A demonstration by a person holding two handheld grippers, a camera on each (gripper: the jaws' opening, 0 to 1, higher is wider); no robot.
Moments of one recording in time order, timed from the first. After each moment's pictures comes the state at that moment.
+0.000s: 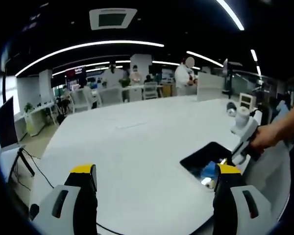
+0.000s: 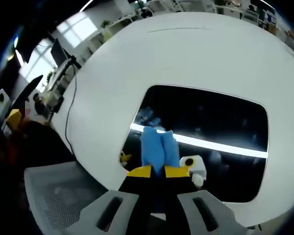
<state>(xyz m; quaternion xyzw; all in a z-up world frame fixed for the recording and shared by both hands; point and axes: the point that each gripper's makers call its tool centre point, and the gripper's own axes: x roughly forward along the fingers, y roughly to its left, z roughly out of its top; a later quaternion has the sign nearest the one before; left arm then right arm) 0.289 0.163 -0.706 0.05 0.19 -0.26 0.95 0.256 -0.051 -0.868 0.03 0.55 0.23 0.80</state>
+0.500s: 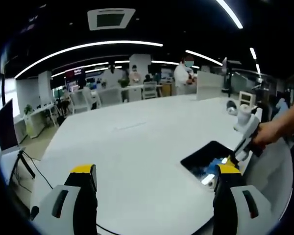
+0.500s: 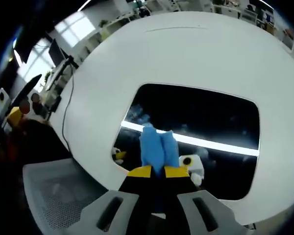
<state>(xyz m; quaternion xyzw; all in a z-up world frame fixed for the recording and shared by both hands) 0.291 0.159 -0.706 0.06 0.19 -0.26 0.95 0.254 -0.075 -0.868 0.02 0.55 0.22 0.80</state>
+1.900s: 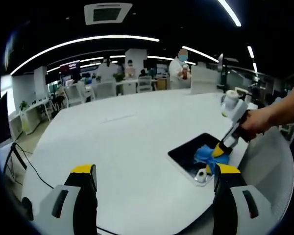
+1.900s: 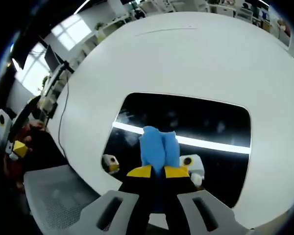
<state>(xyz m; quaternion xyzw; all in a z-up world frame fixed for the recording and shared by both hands) 0.272 0.133 -0.740 0.05 0.21 -0.28 0.94 0.279 -0.086 -0.868 0.03 0.55 0.21 0.81</state>
